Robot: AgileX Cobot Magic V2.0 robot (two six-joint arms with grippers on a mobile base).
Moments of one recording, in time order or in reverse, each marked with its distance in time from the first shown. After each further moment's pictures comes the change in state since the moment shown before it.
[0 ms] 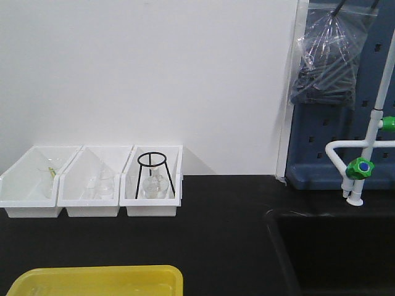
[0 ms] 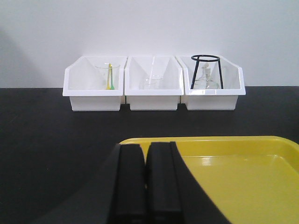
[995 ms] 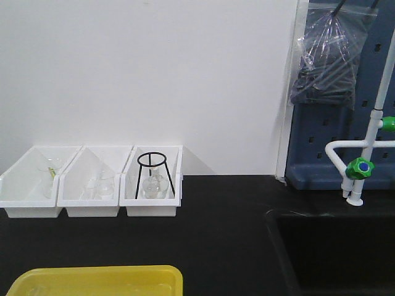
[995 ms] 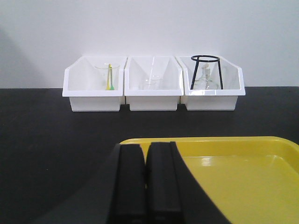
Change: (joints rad) left arm 0.000 0.000 -0.001 0.000 -0.002 0.000; right arm 0.179 0.552 -0.410 0.035 -0.071 -0.015
